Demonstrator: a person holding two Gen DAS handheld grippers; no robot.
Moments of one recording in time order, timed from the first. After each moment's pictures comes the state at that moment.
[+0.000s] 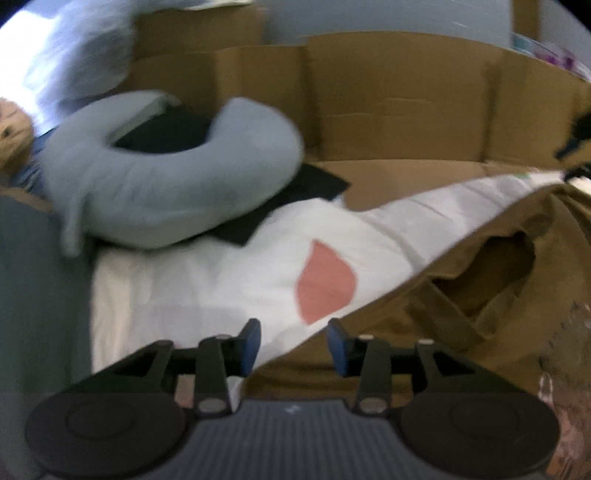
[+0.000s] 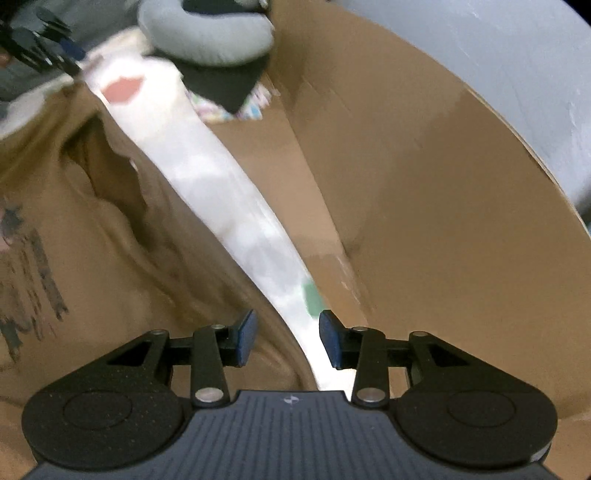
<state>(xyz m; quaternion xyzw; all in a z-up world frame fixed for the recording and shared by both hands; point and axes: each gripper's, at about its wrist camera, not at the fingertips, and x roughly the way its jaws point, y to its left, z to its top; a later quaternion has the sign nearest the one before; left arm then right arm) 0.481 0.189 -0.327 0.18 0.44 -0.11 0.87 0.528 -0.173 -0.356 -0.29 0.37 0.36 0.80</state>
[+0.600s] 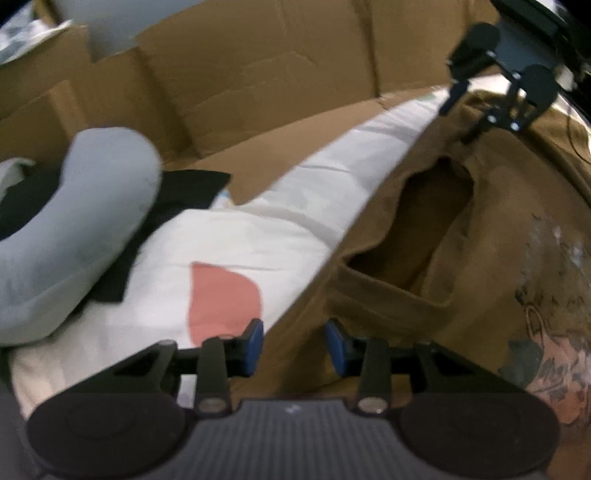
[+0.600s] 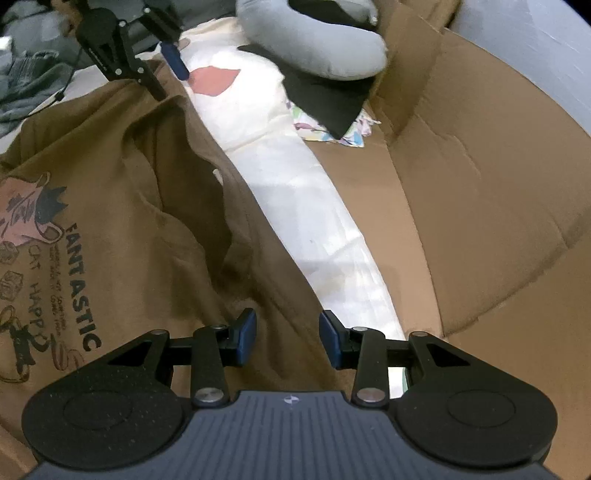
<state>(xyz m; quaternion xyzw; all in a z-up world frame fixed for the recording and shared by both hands) 0.497 0.136 -0.367 0.28 0.46 -0.27 0.80 0.516 -0.103 -0.391 -0.34 0.33 0.47 0.74</state>
